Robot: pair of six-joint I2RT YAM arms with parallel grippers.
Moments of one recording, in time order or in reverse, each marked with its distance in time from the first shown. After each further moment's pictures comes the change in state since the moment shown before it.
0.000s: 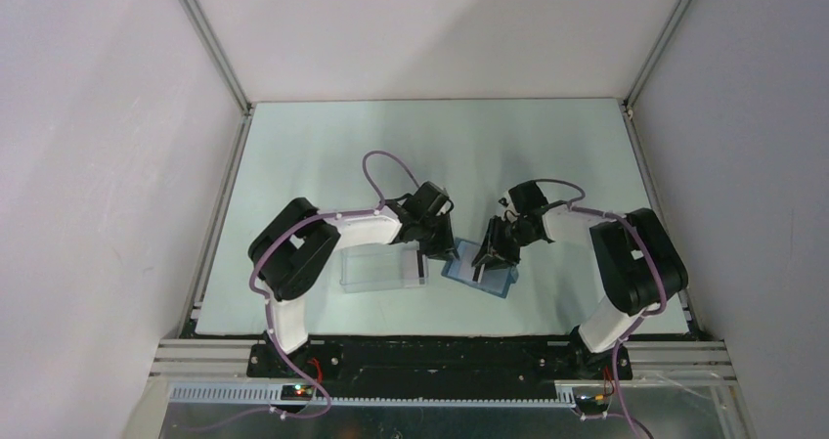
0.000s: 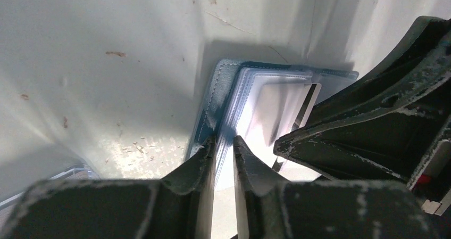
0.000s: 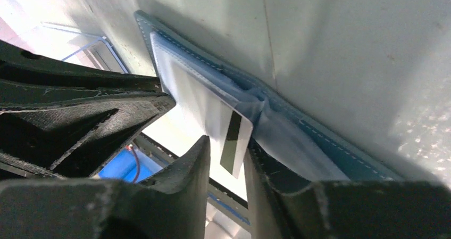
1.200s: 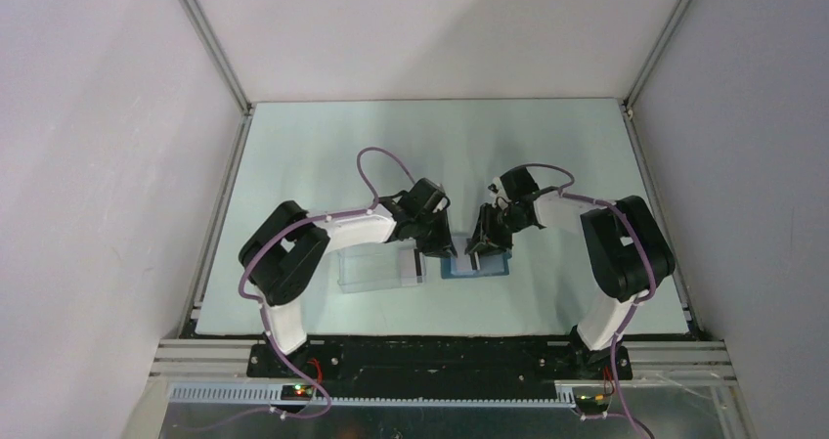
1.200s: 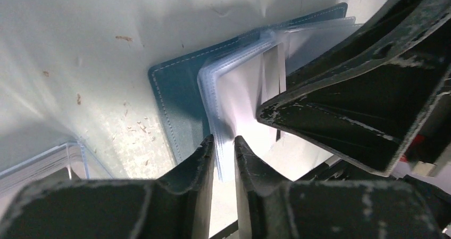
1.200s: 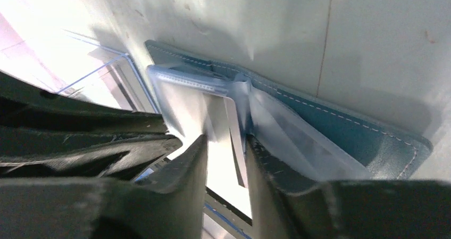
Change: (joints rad) left arm 0.013 -0.052 -0.001 -0.043 0.000 -0.001; right arm 0.003 0.102 0.144 -0.025 -0.016 -0.081
